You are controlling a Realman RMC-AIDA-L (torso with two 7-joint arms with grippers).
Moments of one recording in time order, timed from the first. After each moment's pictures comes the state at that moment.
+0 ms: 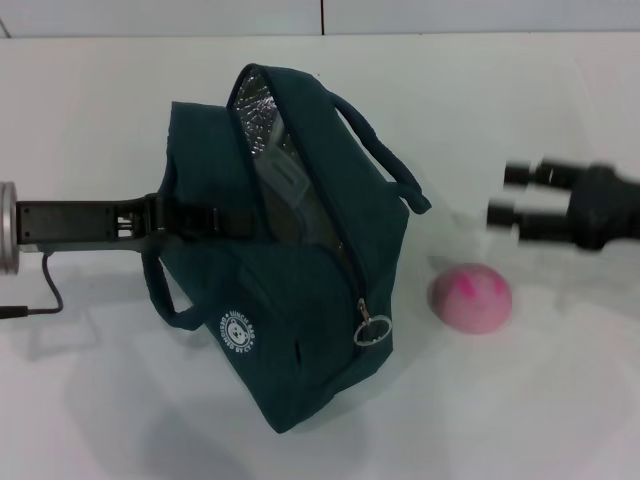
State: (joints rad) left arm -0.44 -2.07 0.75 0.93 1.95 1.81 -2.38; right arm 0.48 1.91 -1.17 -0.55 -1.44 -1.48 1.43
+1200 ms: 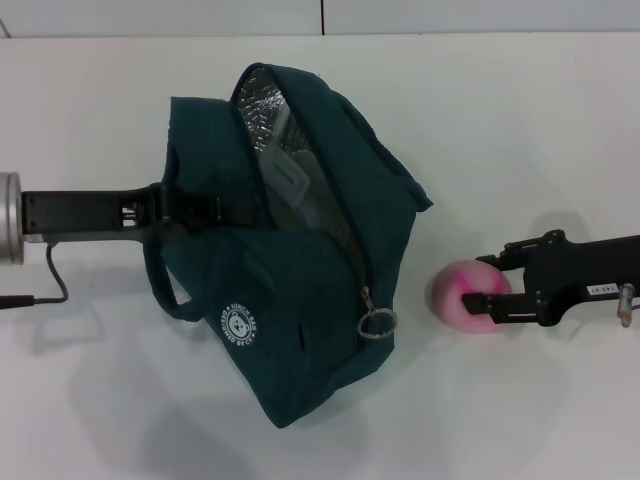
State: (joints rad) left arm -0.45 -2.07 0.75 0.92 1.95 1.79 -2.39; right arm 0.51 2.01 -1.18 -0.75 -1.92 -1.34 1.52
